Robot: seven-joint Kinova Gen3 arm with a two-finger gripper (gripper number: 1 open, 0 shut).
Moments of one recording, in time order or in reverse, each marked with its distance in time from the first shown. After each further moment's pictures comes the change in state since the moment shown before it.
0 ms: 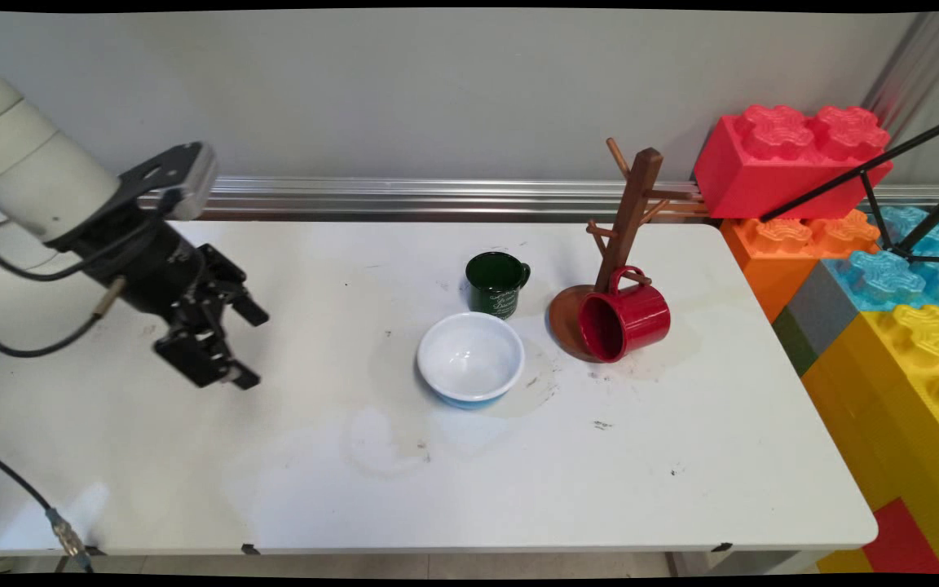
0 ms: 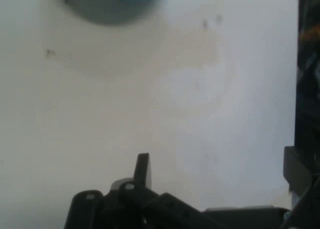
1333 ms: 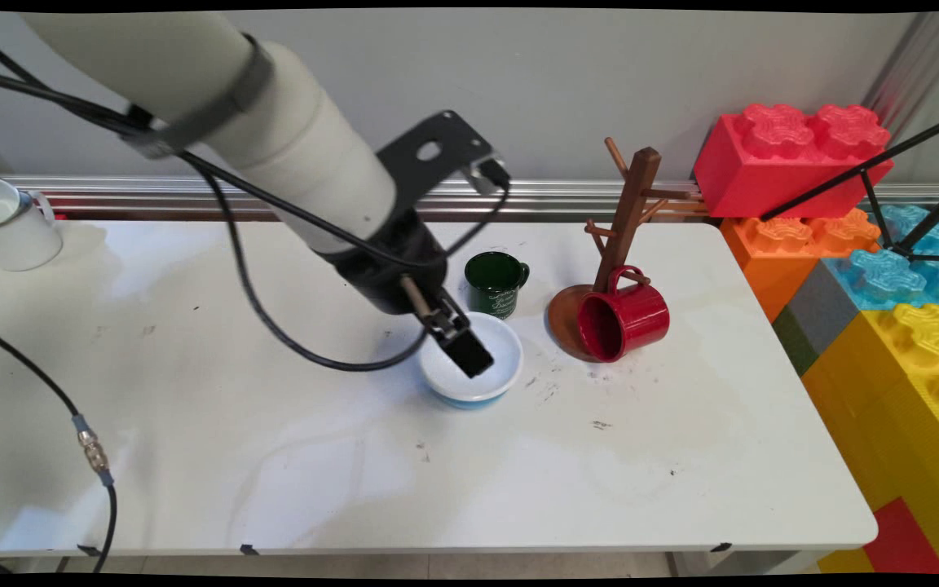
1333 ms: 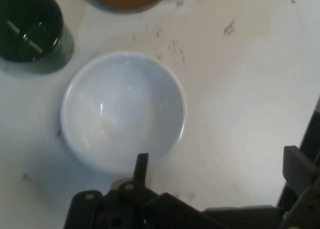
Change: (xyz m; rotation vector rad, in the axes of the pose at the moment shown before) arm 0.208 0.088 0.061 0.177 0.035 -0.256
